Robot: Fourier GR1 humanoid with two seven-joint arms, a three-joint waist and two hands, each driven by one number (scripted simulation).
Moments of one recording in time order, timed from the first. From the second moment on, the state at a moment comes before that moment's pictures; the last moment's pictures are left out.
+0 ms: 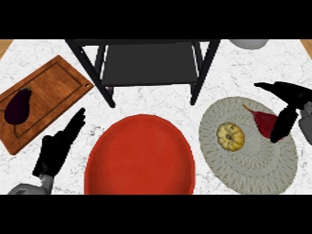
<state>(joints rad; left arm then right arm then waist) -0.05 0.36 -0.25 -1.36 0.14 0.09 0.02 -0.55 -0.58 0.19 -1.10 0.48 0.63 0.39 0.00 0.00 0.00</state>
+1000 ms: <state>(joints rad) -0.02 0.27 -0.17 -1.38 0.03 0.02 0.05 -0.54 -0.48 0.15 -0.90 0.75 0.56 0.21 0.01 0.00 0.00</state>
